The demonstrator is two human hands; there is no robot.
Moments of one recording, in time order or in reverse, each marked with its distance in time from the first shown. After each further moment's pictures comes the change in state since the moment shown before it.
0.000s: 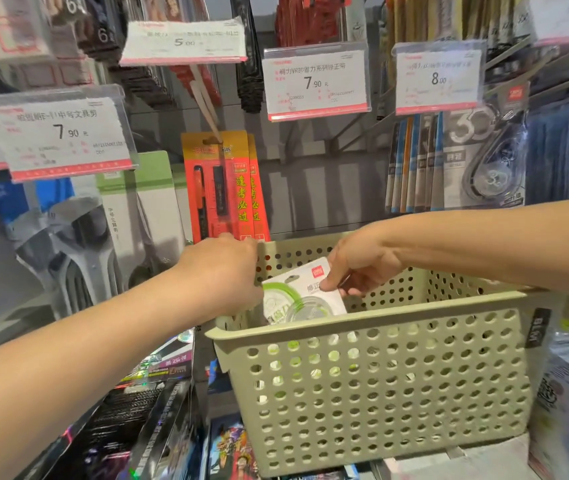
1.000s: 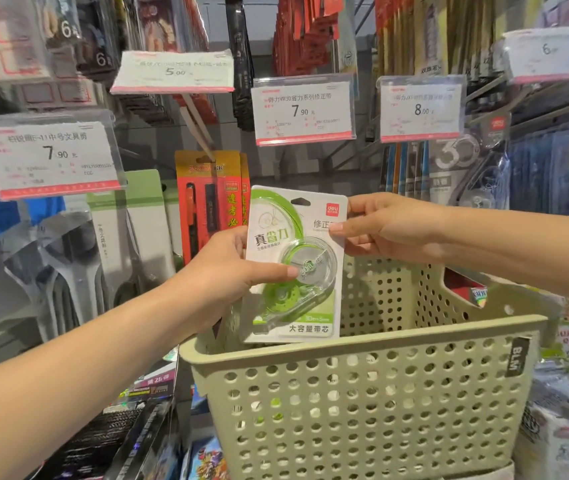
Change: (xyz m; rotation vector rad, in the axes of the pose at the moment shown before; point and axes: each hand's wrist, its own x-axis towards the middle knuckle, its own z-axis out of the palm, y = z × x) left_hand 0.010 0.011 0.001 -1.608 0.046 0.117; right_hand -0.054 0.007 -0.040 0.394 0.121 -0.567
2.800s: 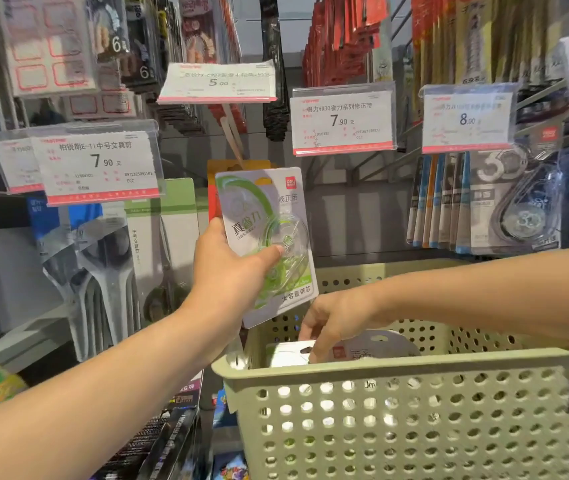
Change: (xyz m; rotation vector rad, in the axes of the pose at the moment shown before) left_hand -0.003 -0.002 -0.008 0.002 0.535 0.136; right_hand 0.052 0.052 0.075 -0.819 -0.429 0.236
